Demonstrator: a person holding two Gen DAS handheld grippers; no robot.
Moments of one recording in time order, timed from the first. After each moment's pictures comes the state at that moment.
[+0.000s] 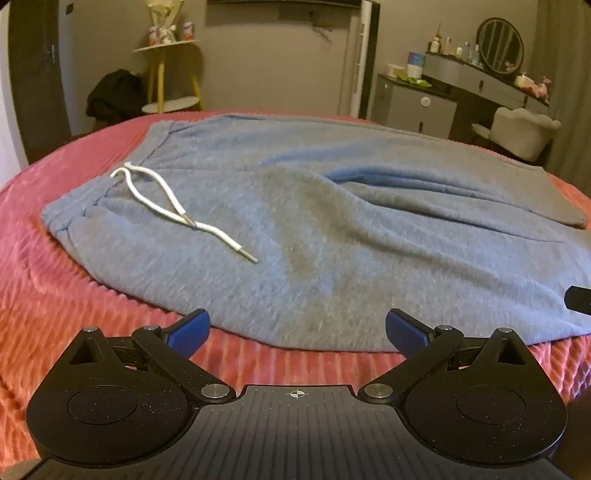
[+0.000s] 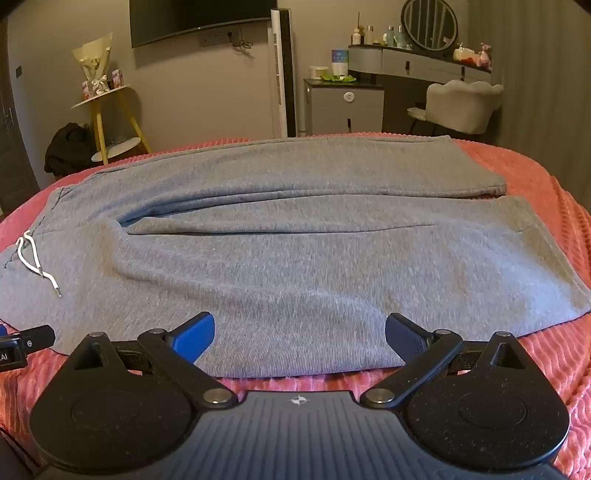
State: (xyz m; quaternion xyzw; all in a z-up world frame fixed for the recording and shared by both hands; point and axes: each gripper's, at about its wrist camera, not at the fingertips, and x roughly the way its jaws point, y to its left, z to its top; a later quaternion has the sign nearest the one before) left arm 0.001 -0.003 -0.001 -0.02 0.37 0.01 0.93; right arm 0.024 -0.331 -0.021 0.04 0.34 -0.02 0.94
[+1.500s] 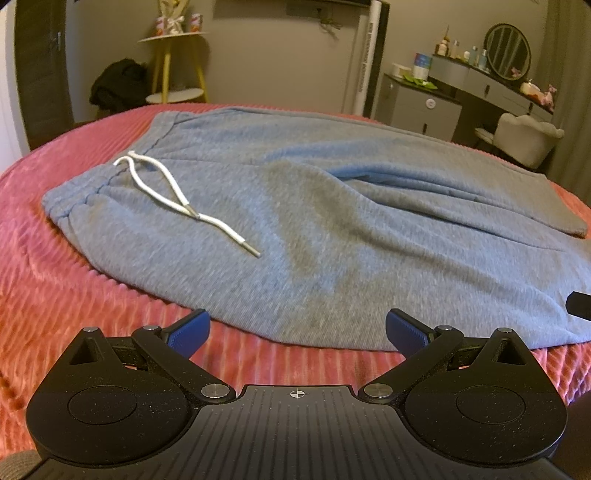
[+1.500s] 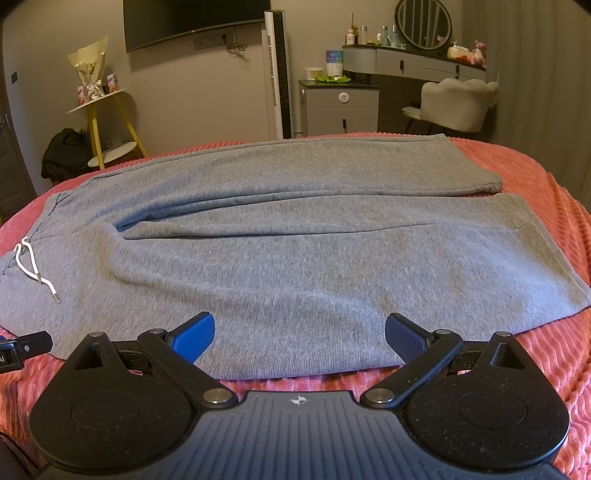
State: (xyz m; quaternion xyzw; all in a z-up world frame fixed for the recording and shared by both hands) left arm 0.000 0.006 -0.002 -0.06 0.37 0.02 0.93; right arm 0.020 -0.335 -0.018 0.05 0.34 -0.02 0.94
